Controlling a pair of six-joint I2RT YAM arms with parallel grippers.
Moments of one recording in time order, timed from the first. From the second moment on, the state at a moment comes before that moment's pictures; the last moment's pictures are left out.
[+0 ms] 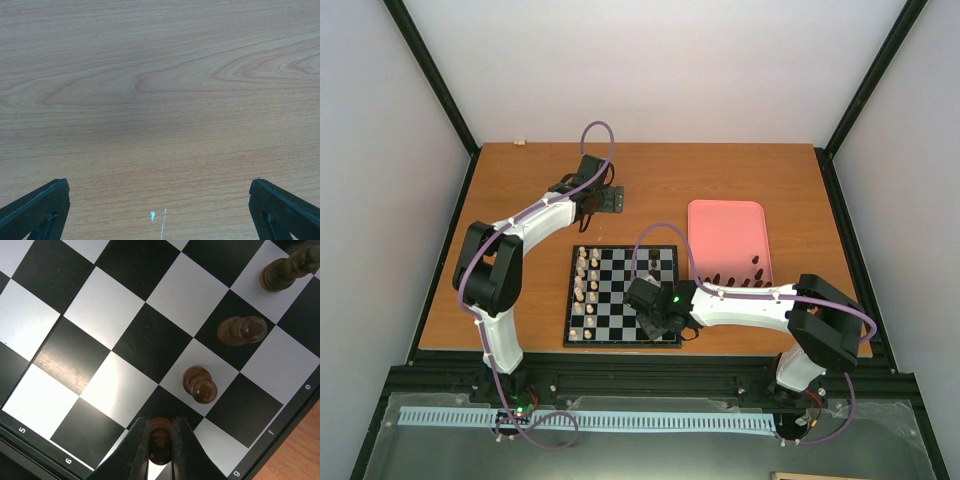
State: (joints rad) left arm -0.42 1.88 1.40 -0.37 -0.22 -0.27; right arm 1.16 1.59 0.93 -0.60 0.18 0.52
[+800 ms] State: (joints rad) left arm -0.42 1.88 1.40 -0.37 -0.22 -0.27; right arm 1.18 1.30 0.93 -0.74 0.30 0.54
